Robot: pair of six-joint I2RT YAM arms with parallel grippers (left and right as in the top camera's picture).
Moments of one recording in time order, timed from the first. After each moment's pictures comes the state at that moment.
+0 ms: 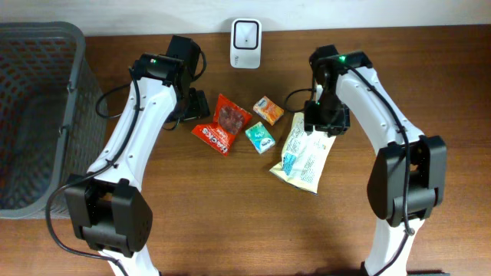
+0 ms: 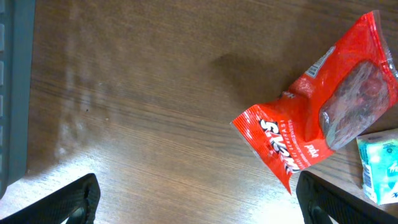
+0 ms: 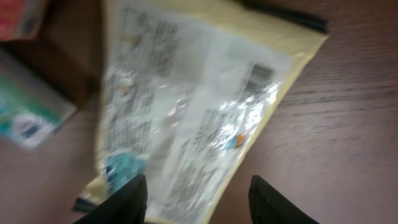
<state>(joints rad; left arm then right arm) -0.26 1.93 1.80 -1.29 -0.21 -0.50 0.20 2.08 1.76 -1.32 -0.05 0.32</state>
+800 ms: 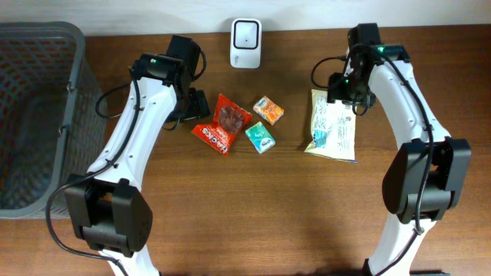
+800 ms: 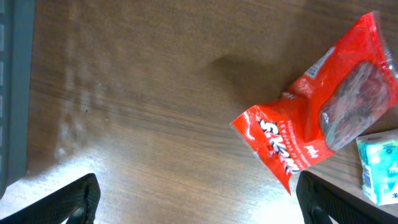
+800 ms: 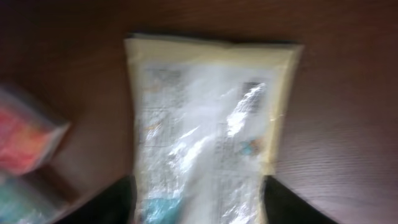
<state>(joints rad) -0.26 1.93 1.80 -1.29 -0.21 -0.50 0.04 2.07 1.82 -1.10 -0.07 0.19</state>
